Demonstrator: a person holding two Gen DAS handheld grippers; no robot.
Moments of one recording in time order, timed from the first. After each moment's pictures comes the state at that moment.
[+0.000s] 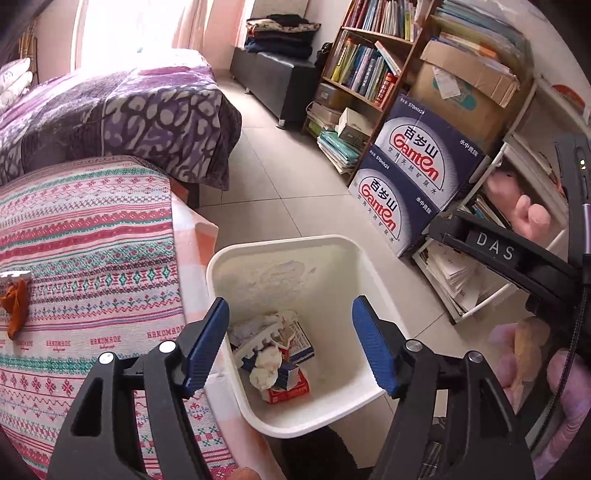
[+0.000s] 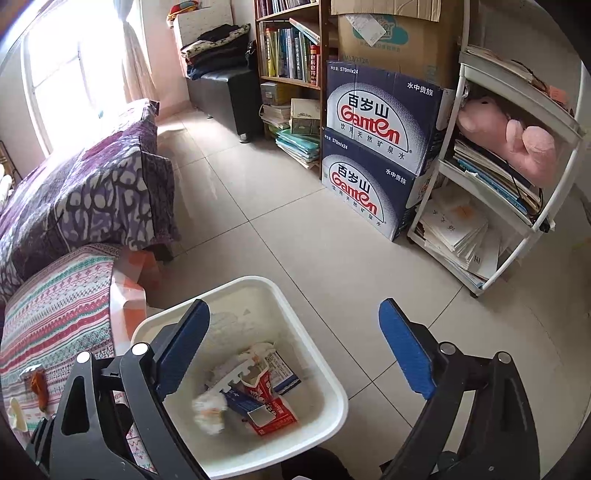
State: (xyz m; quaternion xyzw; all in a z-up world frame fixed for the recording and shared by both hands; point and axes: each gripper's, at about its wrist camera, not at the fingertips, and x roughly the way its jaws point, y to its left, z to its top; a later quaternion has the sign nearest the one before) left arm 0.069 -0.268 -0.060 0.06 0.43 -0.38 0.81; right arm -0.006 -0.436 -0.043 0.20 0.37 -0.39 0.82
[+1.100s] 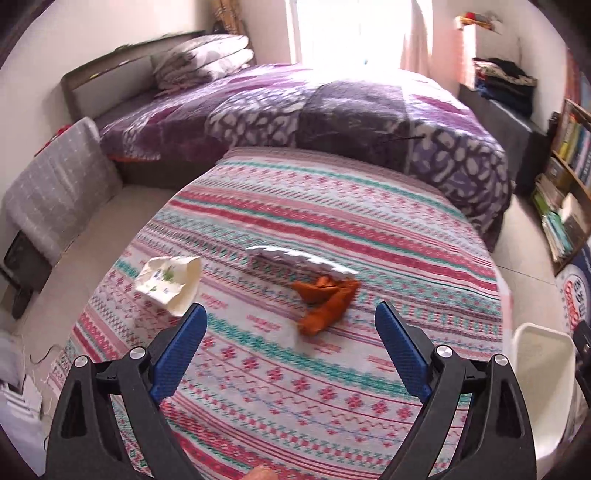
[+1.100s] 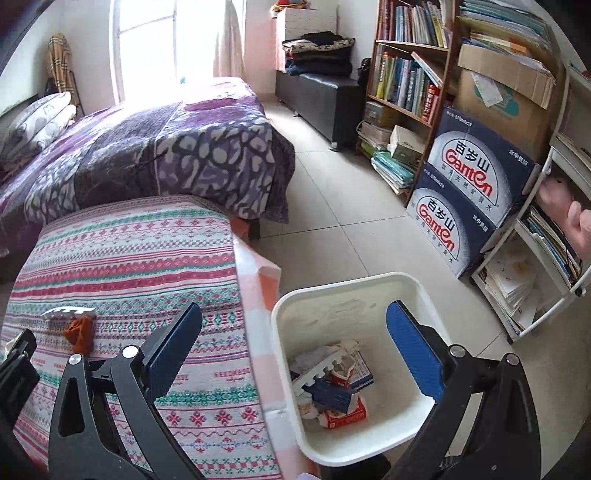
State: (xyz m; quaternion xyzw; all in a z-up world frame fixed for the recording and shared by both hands) left arm 0.169 -0.036 -0.046 0.03 0.44 0.06 0.90; right arm 0.092 -0.271 -0.039 0.10 0.39 -0.28 0.87
